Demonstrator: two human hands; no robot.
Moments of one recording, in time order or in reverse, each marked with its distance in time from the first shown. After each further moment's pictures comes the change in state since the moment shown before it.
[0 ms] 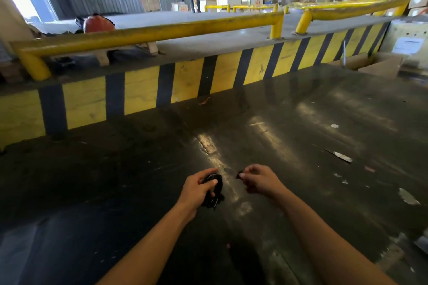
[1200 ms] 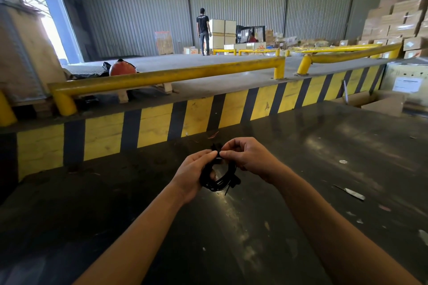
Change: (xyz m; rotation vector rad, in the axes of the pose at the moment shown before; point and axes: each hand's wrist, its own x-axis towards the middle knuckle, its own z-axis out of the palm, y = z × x) left_hand -0.012 0.123 -0.038 -0.264 -0.255 0.301; right_hand -0.051 -0.179 0.029 -0.222 -0.137 -0.531
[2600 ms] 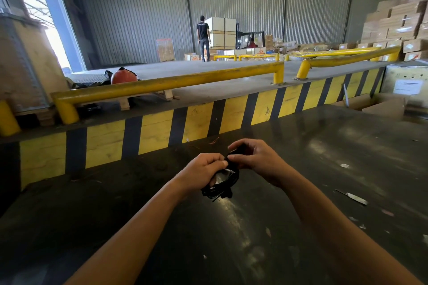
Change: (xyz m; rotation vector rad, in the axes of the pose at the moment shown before) left_hand -0.005 0.040 0.027 0.650 -0.103 0.039; right_hand -0.004 0.008 -0.022 0.101 0.002 -0.044
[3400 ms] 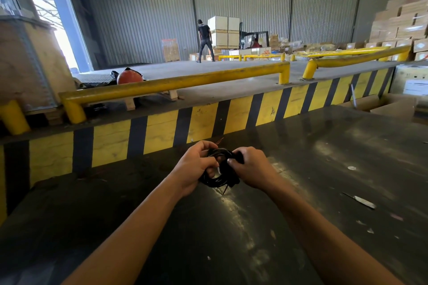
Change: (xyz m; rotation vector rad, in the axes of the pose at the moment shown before) left_hand 0.001 -0.001 -0.015 -0.460 0.183 -0.102; right_hand 0.014 0.011 0.031 -0.518 0.217 -0.011
